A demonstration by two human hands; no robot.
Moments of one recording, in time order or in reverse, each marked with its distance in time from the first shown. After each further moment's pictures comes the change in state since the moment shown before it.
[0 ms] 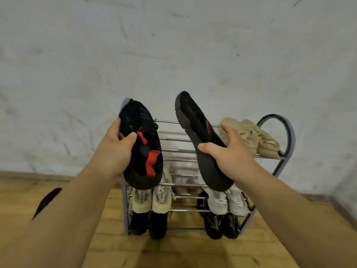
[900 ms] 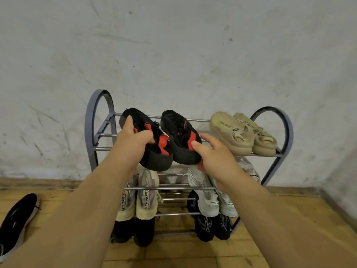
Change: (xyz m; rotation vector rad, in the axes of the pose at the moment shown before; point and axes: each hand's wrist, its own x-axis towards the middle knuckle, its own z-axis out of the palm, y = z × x) left_hand 0.070 -0.050 0.079 -0.067 -0.135 -0.205; right_hand 0.060 0.054 0.022 0.190 -0.039 0.106
